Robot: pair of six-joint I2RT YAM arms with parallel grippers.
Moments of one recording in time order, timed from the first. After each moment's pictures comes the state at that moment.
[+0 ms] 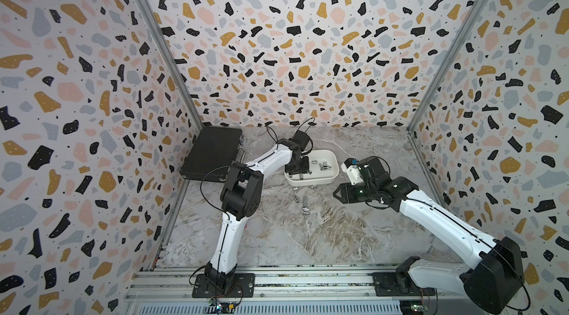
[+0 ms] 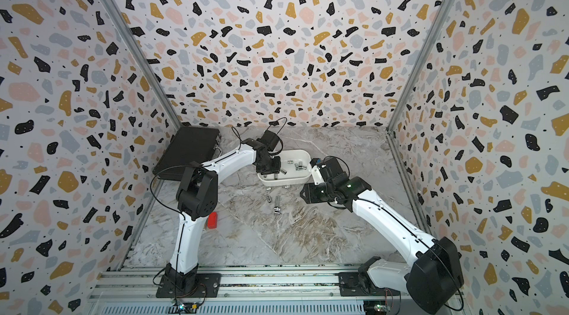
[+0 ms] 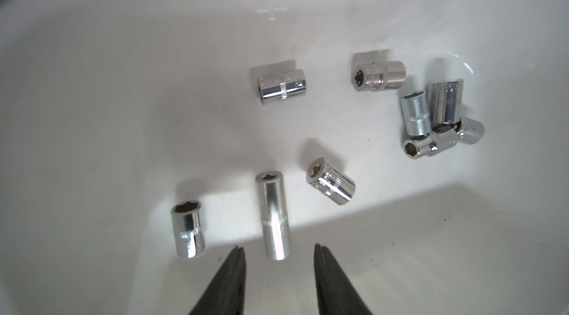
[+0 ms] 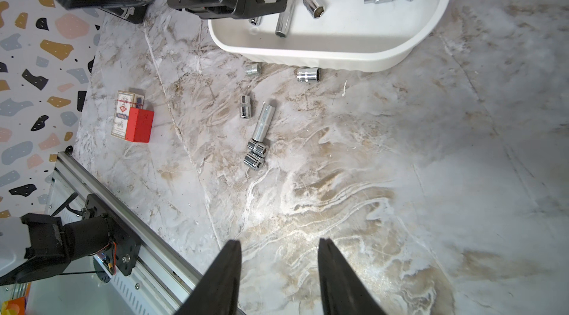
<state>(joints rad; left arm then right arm) -0.55 2.21 1.83 -0.84 0.07 -0.51 0.58 1.23 0.99 -0.66 -0.28 0.40</state>
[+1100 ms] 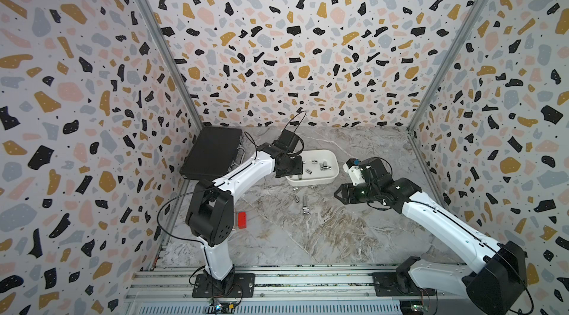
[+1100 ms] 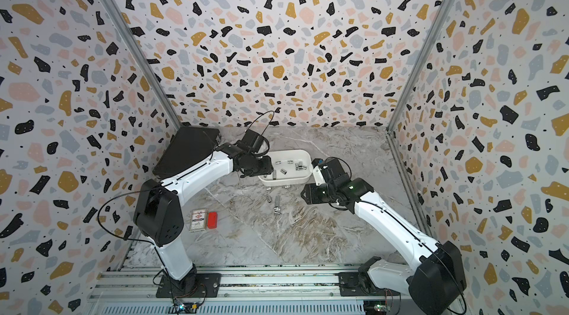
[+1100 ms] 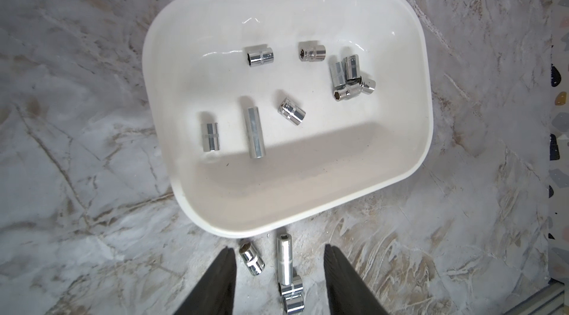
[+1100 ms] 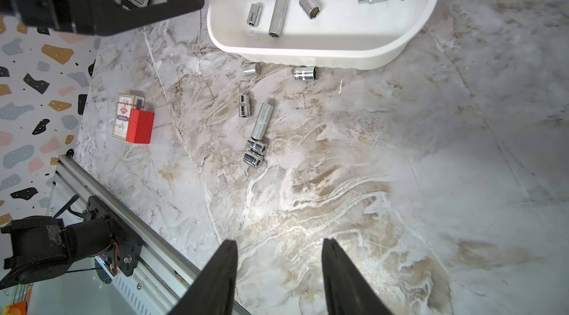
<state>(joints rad) -0.55 1.78 1.49 -0.74 0.12 -0.51 0.58 1.20 0.98 -0.68 -0.27 0.42</state>
